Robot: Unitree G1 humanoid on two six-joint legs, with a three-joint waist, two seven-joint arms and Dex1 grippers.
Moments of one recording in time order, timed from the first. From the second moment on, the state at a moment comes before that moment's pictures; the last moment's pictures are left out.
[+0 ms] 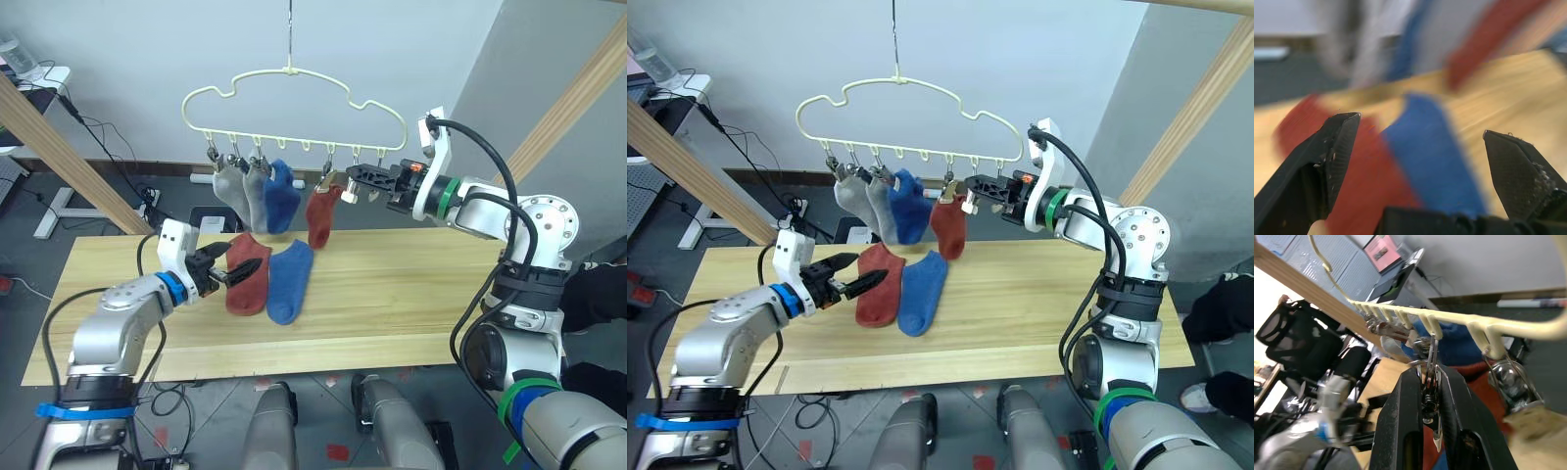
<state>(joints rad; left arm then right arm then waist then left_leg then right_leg) -0.28 0.61 0.14 0.11 -0.42 0.47 -0.68 -0.94 -0.16 -0.36 -0.01 0.81 1.36 0.29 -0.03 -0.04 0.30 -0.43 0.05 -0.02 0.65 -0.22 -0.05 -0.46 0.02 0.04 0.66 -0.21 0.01</state>
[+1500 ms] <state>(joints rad) -0.59 0.47 0.08 0.88 -0.11 0.04 -0.62 -0.97 -0.16 -0.35 -0.01 0.85 1.38 0.22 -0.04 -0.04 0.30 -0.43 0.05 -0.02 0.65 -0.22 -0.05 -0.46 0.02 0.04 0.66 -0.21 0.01</state>
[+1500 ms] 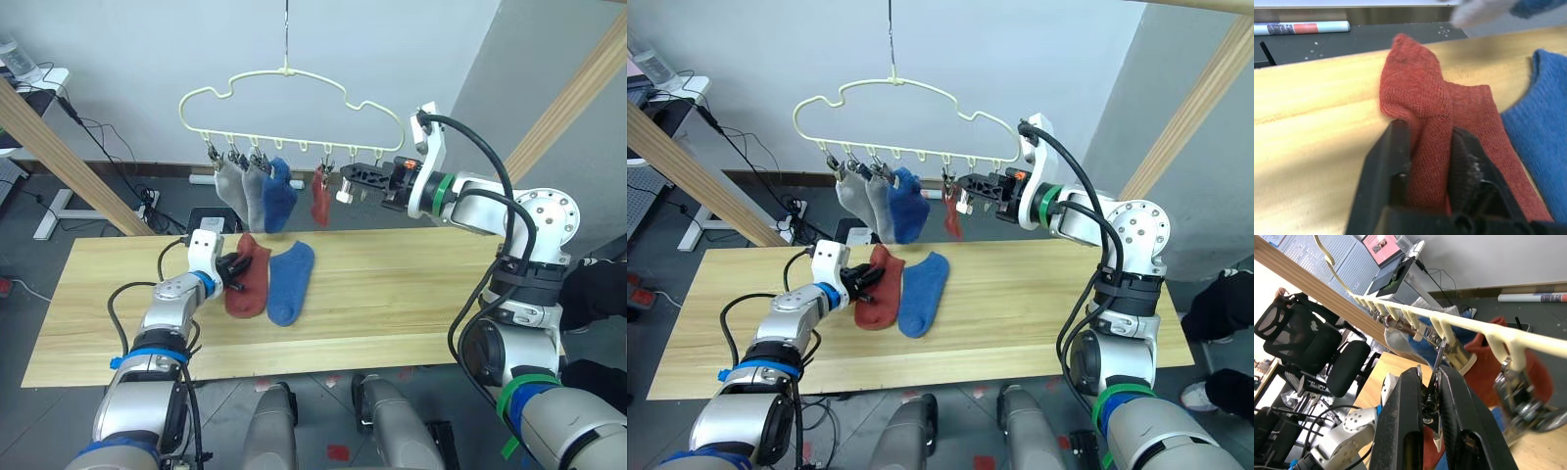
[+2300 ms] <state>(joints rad) -0.07 0.77 0.25 -0.19 -0.63 0.57 -1.01 -0.99 -0.20 -0.32 0.08 0.86 1.33 0.25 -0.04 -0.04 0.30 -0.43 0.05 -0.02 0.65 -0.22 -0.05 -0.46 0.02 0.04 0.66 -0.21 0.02</state>
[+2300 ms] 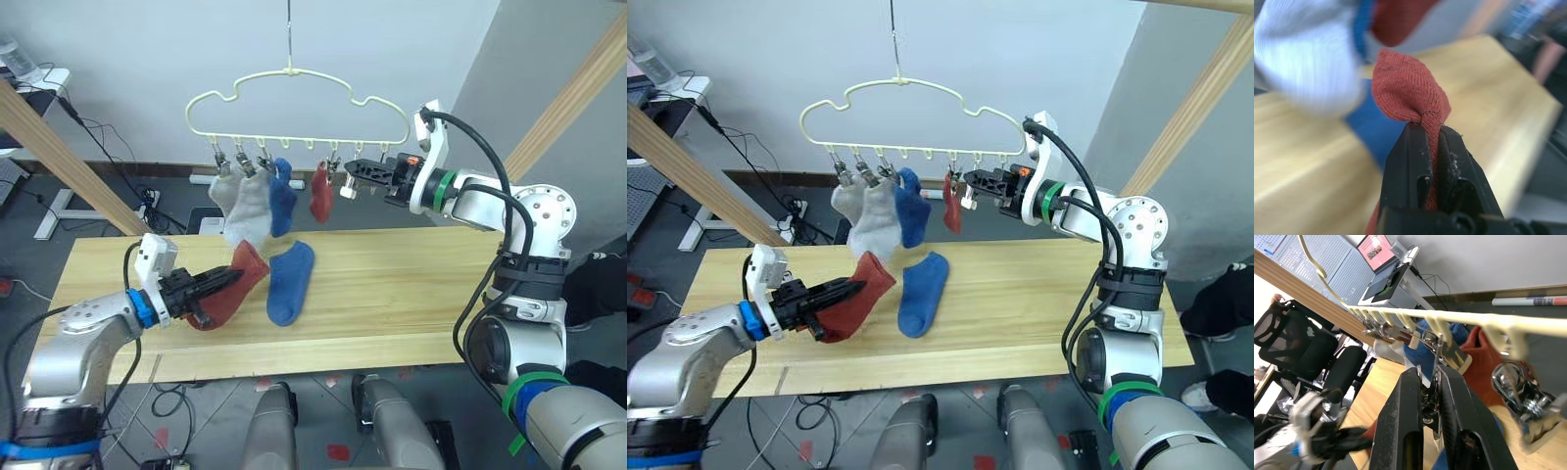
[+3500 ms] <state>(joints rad) -0.45 0.68 0.02 -0.22 -0.65 0.58 -1.06 -1.07 -0.14 -0.51 0.20 1.03 1.61 0.15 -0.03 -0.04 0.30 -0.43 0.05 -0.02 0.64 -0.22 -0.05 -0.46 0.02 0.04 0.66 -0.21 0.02</state>
